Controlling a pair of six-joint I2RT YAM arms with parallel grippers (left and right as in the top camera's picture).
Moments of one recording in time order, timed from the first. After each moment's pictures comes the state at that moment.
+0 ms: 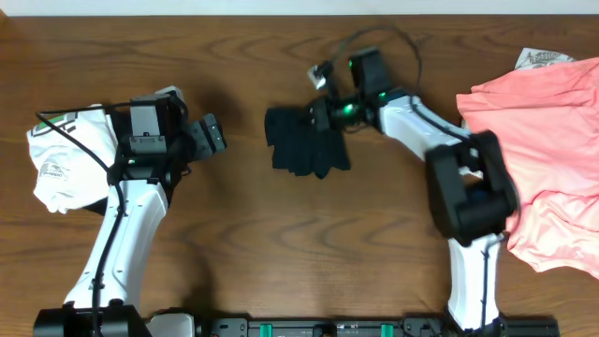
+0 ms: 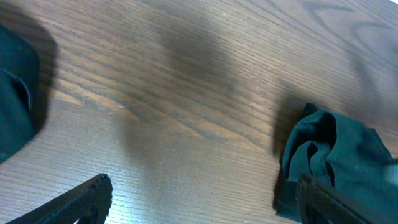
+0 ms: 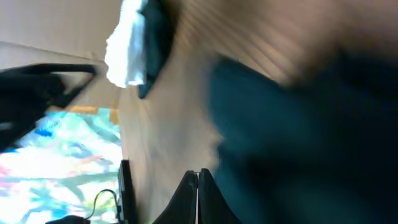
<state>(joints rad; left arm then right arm) 0.02 1.39 0.93 -0.41 0.12 -0.33 0.36 2.25 1.53 -0.22 -1.05 0.39</state>
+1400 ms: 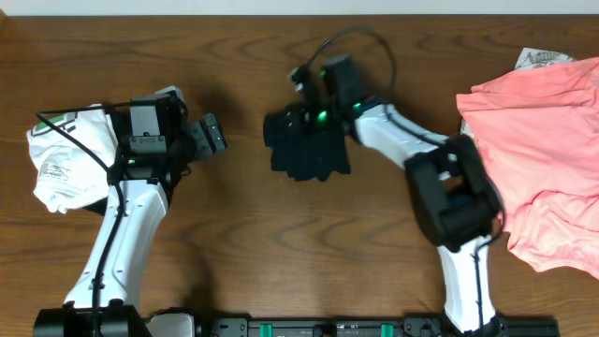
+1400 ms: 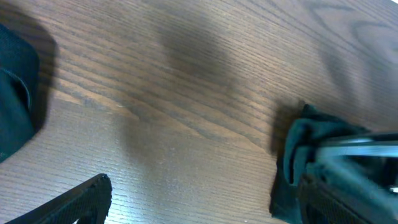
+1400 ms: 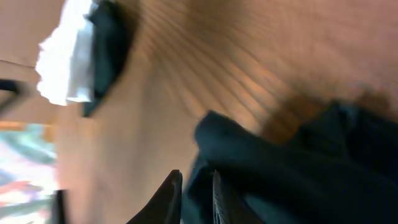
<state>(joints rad) 0.02 1.39 0.93 -0.41 0.12 -0.33 0.49 2.26 1.53 -0.11 -0.74 0.39</state>
